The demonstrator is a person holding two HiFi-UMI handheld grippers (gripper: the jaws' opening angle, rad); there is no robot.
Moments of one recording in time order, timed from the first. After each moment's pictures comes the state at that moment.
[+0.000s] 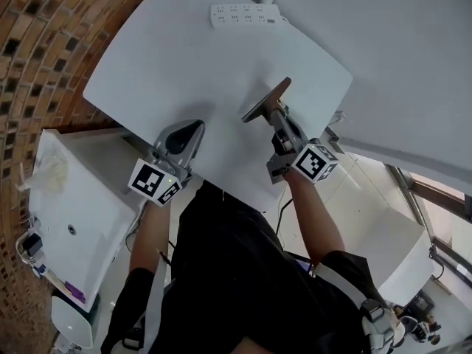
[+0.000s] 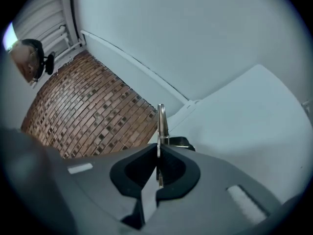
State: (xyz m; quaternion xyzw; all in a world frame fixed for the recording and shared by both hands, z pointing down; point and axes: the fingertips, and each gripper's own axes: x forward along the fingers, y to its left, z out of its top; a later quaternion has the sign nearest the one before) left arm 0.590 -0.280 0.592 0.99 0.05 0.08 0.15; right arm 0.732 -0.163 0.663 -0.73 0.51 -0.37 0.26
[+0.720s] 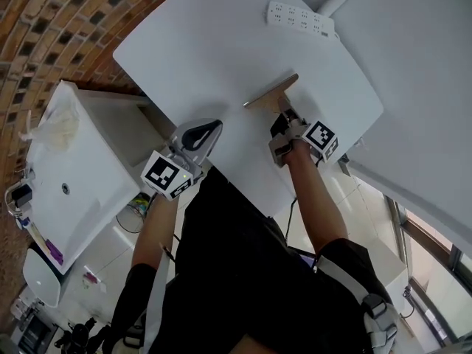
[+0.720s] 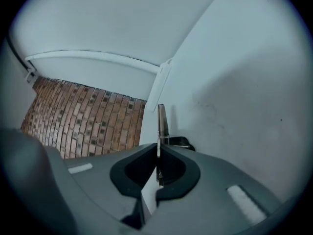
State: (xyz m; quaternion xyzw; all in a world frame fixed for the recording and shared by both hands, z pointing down) left arm 0.544 -0.300 0.617 0.98 -0.01 0.10 0.16; right arm 0.713 -0.252 0.746 -0.63 0.41 -0.55 0.36
